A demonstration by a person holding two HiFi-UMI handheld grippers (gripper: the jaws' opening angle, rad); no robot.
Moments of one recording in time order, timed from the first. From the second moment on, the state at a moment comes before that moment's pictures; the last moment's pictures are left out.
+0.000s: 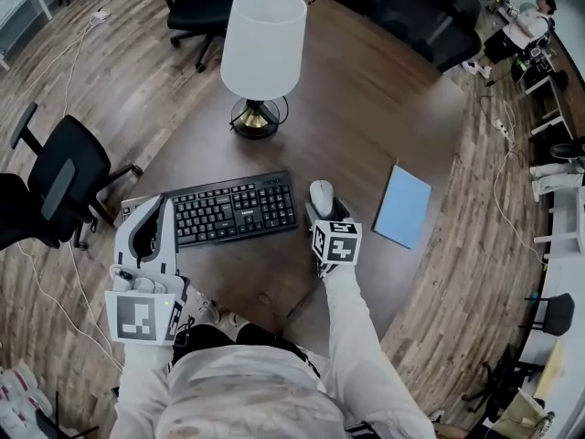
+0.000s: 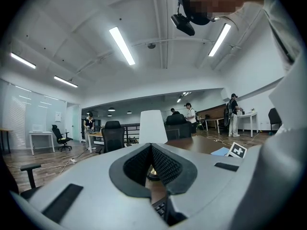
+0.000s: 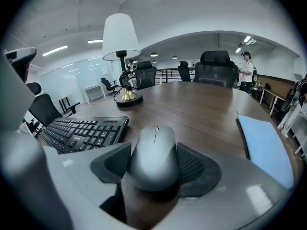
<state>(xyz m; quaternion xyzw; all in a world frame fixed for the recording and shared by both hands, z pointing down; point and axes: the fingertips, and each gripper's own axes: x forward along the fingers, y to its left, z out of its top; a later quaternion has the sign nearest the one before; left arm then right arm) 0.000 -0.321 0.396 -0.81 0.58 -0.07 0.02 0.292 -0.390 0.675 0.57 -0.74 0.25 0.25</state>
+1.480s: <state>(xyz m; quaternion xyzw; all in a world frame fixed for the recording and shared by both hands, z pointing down) -0.024 -0.298 0.371 -0.83 0.55 -0.05 0.03 0.270 -0.333 0.564 0.62 -0.75 0.20 0.11</state>
